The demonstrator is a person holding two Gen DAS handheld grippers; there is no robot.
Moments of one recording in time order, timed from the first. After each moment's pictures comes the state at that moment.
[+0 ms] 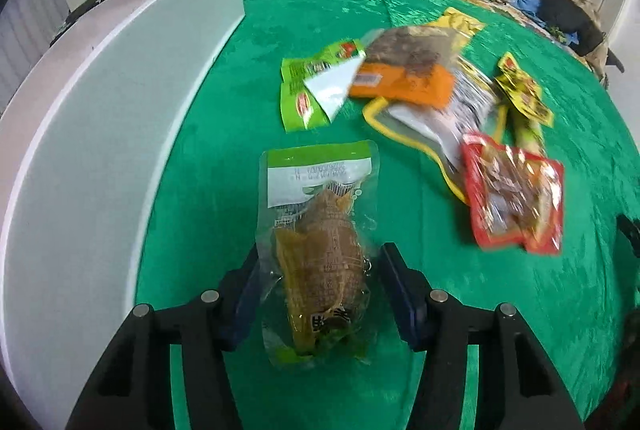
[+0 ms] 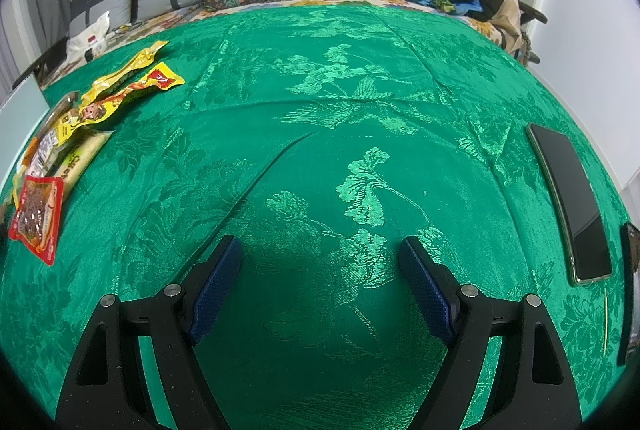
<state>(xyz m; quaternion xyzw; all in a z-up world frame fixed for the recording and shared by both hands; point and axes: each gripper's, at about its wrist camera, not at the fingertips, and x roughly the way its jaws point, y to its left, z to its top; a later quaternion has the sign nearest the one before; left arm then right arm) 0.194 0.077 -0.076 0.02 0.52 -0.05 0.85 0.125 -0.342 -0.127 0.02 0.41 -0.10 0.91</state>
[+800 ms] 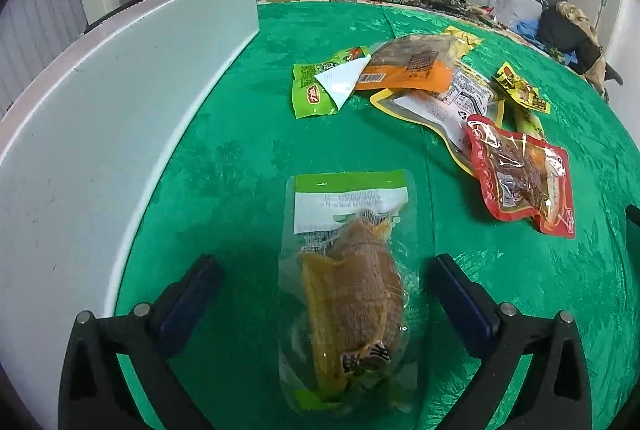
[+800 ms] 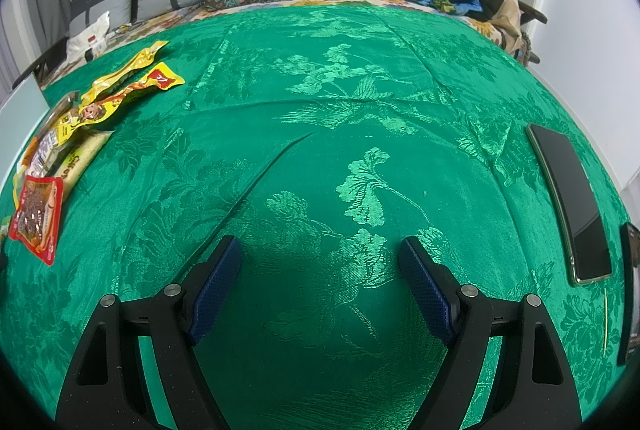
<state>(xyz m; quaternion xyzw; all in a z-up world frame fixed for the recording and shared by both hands) 0.179 0.083 -0.093 0.01 0.46 -0.03 0.89 0.125 -0.342 -0.127 0.02 0.41 -0.10 0.91</state>
